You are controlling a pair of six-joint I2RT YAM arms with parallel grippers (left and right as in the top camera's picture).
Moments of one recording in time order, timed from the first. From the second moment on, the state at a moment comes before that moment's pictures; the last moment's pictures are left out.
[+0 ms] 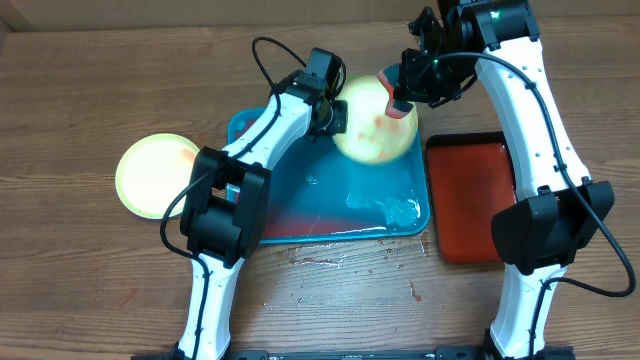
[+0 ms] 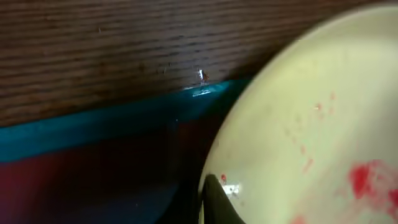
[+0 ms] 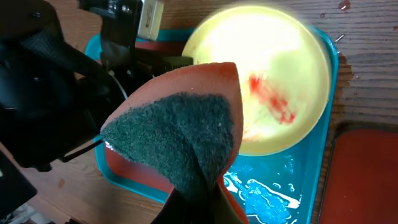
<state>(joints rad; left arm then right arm) -0.40 2.32 1.83 -0.65 0.09 -0.31 0.21 2.14 2.27 -1.43 -0.41 0.23</state>
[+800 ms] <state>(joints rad) -0.21 2.30 1.85 -1.17 0.17 -0.26 0.41 2.14 1.95 -1.10 -0.24 0.52</state>
